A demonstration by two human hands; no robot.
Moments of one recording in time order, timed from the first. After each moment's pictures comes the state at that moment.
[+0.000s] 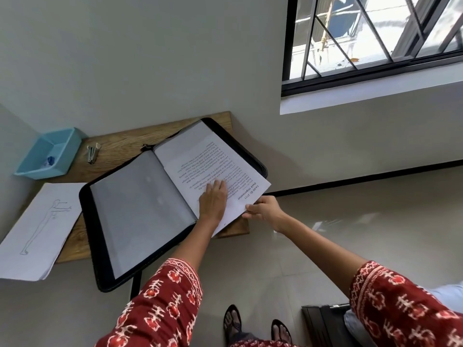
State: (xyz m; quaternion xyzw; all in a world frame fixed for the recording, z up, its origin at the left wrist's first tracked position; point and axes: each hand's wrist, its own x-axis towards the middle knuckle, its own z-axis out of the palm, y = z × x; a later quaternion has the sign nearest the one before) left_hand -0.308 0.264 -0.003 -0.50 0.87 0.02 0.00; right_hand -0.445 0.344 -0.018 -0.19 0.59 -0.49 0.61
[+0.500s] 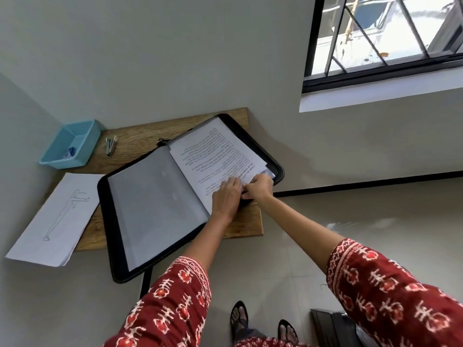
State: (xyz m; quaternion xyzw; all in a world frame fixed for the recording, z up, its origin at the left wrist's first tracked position) left_hand -0.307 0.255 0.001 -0.50 0.87 0.04 -0.03; right_hand -0.414 0.275 0.013 -0.25 0.75 -0.42 0.45
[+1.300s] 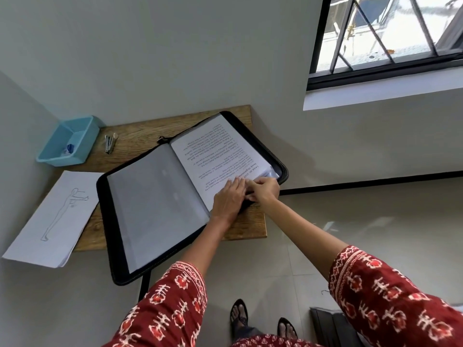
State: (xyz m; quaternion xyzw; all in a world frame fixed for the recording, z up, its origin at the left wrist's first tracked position) left_hand -0.295 0.255 -0.003 -0.44 0.89 0.05 -0.06; right_hand -0.410 0.273 0.003 -0.17 0.73 -0.48 0.45
